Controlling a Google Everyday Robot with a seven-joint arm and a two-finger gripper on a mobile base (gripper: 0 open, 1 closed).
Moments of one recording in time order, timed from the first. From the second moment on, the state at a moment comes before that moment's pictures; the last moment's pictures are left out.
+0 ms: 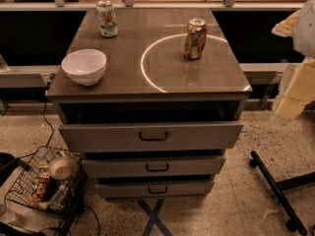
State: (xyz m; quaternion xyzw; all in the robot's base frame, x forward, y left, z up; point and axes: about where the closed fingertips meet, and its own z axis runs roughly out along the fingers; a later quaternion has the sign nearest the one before) arm 0.438 -0.211 0.996 -0.60 0.77 -0.06 0.19
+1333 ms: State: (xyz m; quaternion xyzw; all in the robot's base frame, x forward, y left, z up) arm 0.515 -0.229 0.969 -0.45 0.82 0.01 0.36
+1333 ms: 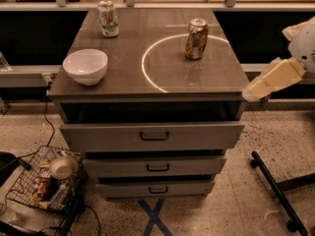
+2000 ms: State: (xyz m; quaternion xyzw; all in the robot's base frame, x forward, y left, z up) arm 0.566 -0.221 0.943 -0.37 0.77 0.08 0.51
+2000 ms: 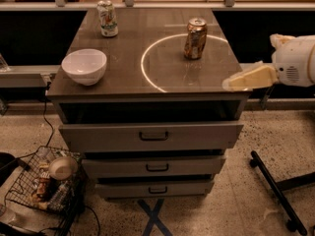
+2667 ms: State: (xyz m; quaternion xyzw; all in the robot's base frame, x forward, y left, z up) arm 0.610 -0.218 0.962 -0.31 0.73 0.07 0.61
